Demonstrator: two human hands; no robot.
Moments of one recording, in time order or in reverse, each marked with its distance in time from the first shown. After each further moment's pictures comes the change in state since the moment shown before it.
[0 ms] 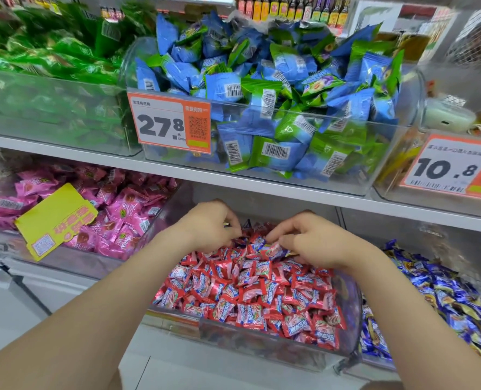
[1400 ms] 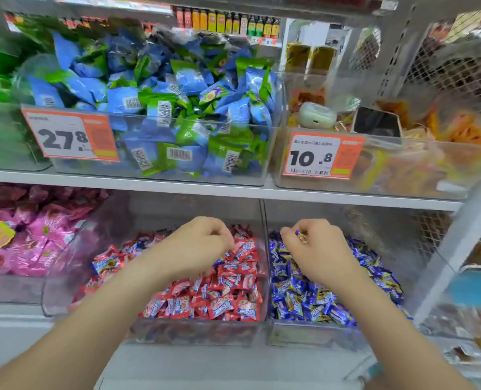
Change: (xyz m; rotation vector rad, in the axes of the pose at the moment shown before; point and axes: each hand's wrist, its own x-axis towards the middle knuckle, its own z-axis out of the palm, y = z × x) left_hand -0.064 0.122 0.034 -0.342 -0.118 -0.043; right_hand -0.117 0.067 -0.032 -0.046 0.572 0.166
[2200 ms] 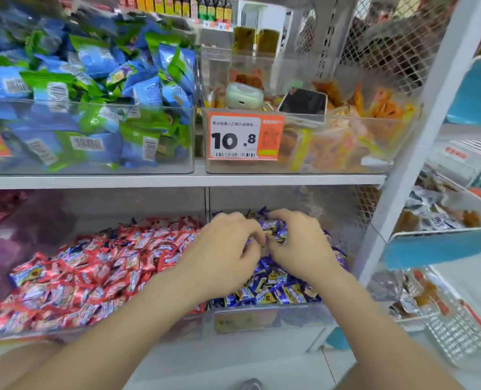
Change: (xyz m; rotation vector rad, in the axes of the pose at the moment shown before) left_hand 0.016 0.056 0.110 0.461 0.089 0.597; right_hand -0.006 0.078 -0.021 -0.244 0.070 -0.013
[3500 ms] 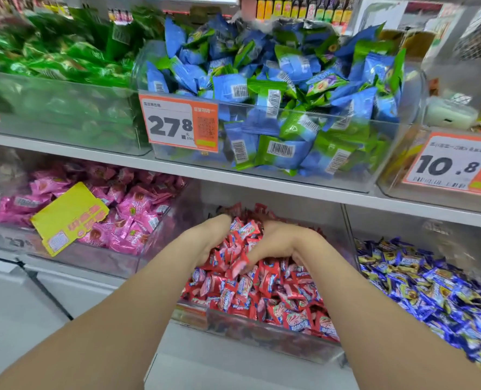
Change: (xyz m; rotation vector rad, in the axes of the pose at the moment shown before) left_hand -0.057 -0.246 -0.061 -0.844 0.001 -1.170; right_hand 0.080 -0.227 0.120 0.266 -0.853 -0.130
